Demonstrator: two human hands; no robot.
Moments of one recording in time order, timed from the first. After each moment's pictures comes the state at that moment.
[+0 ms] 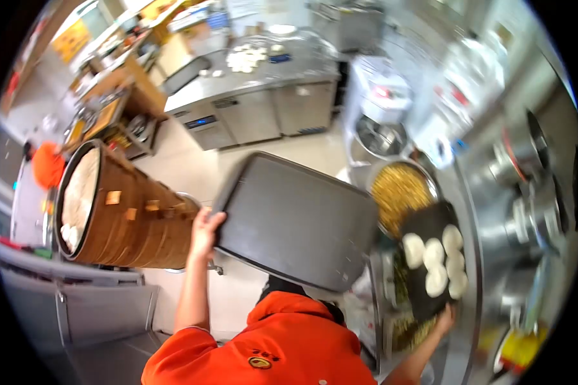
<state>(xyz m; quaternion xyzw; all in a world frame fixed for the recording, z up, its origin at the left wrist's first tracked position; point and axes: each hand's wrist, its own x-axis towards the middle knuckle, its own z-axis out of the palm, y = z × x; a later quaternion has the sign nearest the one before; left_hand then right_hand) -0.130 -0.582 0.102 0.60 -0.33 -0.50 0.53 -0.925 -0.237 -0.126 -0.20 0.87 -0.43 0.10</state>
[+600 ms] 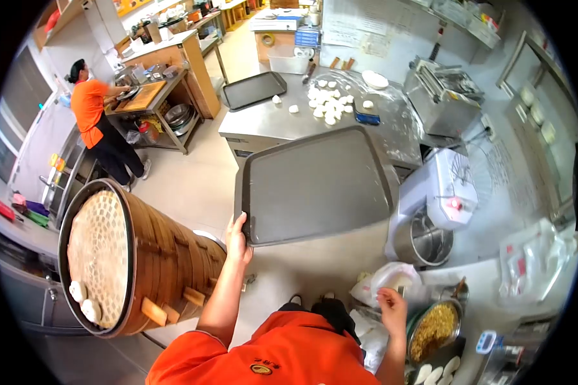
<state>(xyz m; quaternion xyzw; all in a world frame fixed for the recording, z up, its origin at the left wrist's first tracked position) 0.066 -0.891 0.074 0.42 -0.05 -0.48 0.76 -0.399 -0.826 0.066 -0.56 0.61 -0.34 0.45</state>
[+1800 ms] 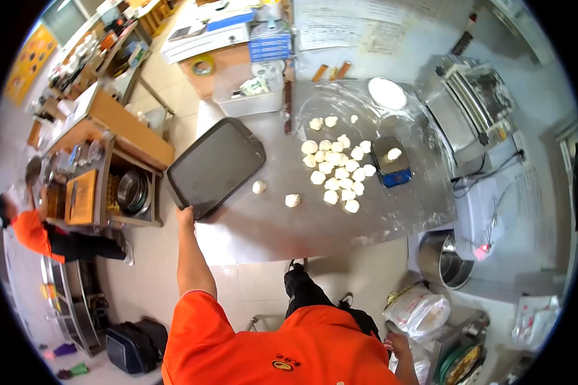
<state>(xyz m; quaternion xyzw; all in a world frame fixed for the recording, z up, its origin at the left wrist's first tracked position) 0.610 -1.589 -0.148 0.79 -0.13 -0.39 0.45 -0.206 -1.130 -0.101 0.04 0.79 -0.16 0.59</state>
